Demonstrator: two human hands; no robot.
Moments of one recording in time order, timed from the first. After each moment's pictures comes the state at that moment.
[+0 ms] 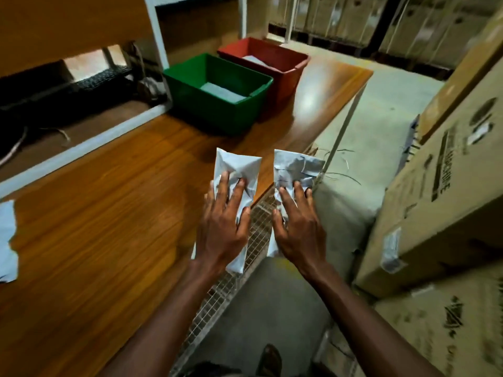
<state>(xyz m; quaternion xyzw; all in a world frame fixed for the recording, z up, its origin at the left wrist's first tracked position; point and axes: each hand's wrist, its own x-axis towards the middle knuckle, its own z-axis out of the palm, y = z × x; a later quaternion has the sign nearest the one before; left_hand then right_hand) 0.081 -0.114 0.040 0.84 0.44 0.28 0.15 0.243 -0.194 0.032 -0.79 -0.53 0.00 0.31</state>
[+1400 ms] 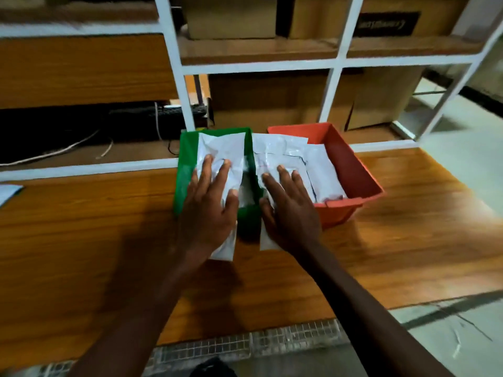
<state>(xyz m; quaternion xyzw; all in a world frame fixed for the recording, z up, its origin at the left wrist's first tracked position) 0.390 0.211 0.141 0.59 0.73 0.34 -0.01 0.564 0.275 0.124 -0.44 -0.84 0.07 0.30</state>
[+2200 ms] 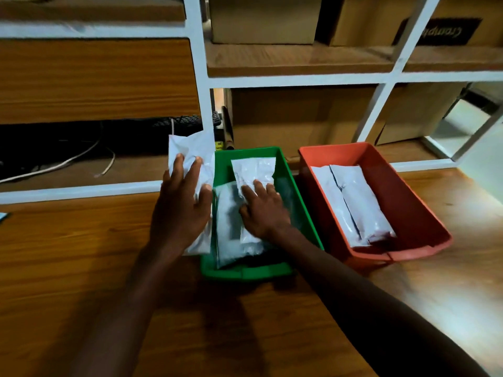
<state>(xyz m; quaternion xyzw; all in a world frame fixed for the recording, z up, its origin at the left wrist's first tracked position) 0.235 0.279 0.149 0.54 0.78 0.31 0.01 0.388 0.394 0.092 -0.46 -0.88 0.12 0.04</state>
